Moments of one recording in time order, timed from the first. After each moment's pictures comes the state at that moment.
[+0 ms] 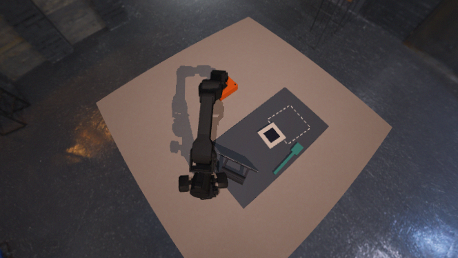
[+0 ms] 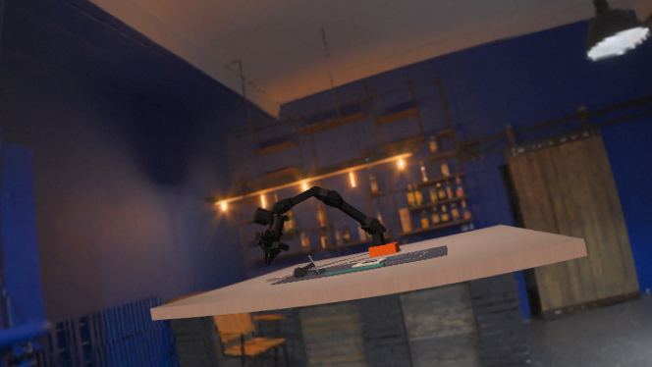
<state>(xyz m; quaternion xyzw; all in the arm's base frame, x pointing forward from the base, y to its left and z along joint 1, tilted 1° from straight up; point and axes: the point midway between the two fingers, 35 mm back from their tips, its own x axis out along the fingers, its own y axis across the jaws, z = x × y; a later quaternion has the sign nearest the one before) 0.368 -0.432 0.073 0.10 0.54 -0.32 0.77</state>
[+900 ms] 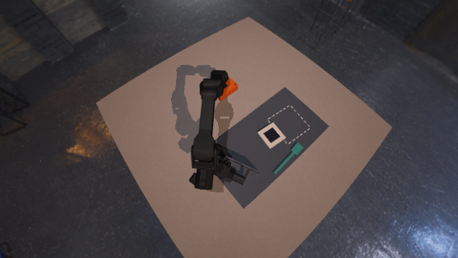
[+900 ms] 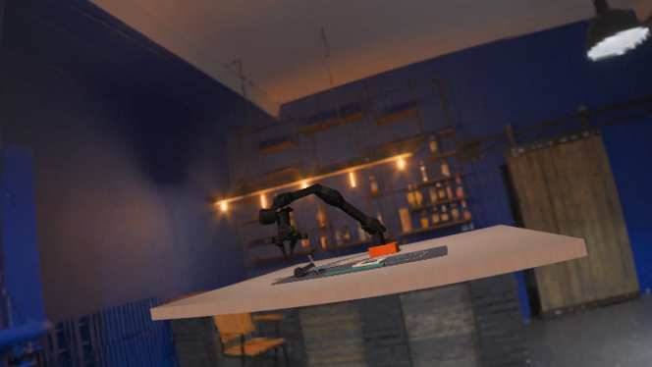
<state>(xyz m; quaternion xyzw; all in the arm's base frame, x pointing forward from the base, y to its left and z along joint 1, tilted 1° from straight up) 0.331 -0.357 0.078 -0.10 0.69 0.06 0.72</state>
